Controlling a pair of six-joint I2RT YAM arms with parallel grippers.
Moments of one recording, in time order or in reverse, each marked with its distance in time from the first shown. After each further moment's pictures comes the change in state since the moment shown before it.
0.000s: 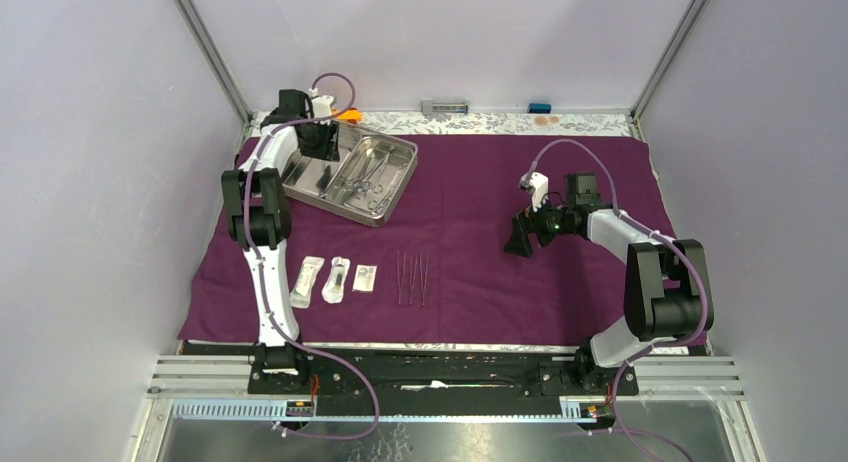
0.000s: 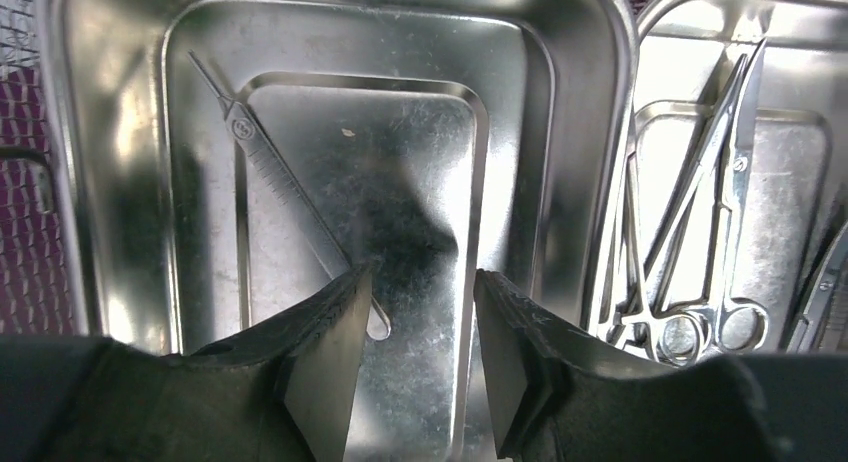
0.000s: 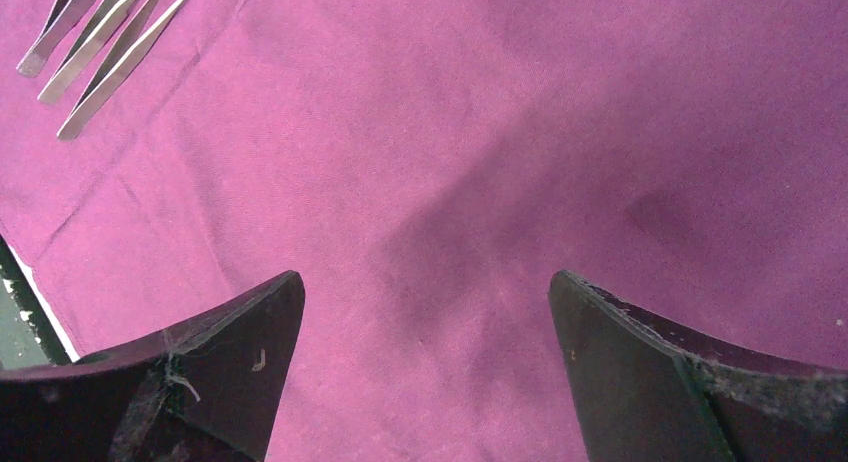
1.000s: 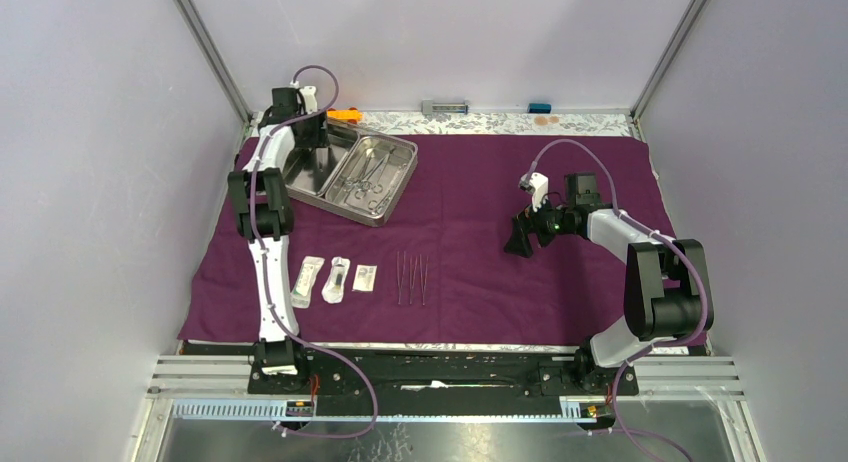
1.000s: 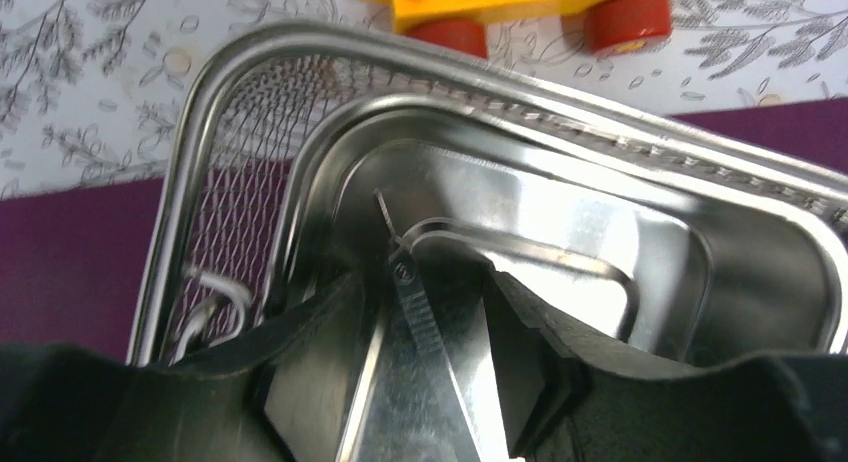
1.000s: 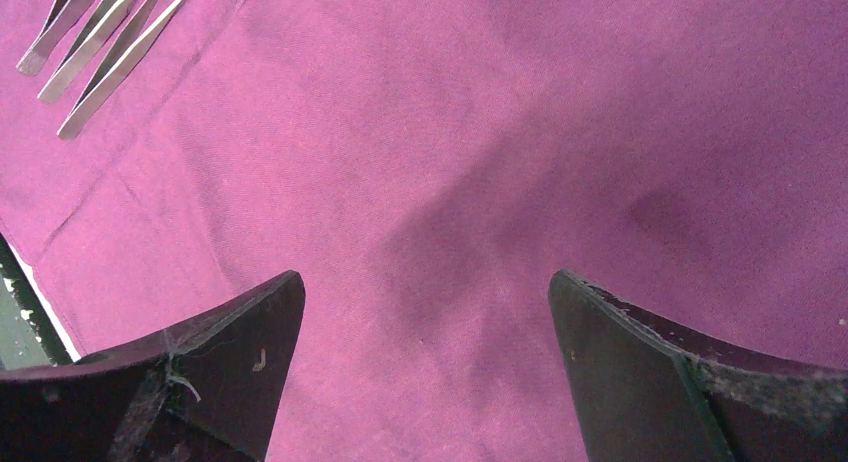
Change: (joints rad) left arm 0.051 0.203 0.243 0.108 -0.095 -0.166; right arm 0.000 0.005 0.001 -0.004 0.000 -0.002
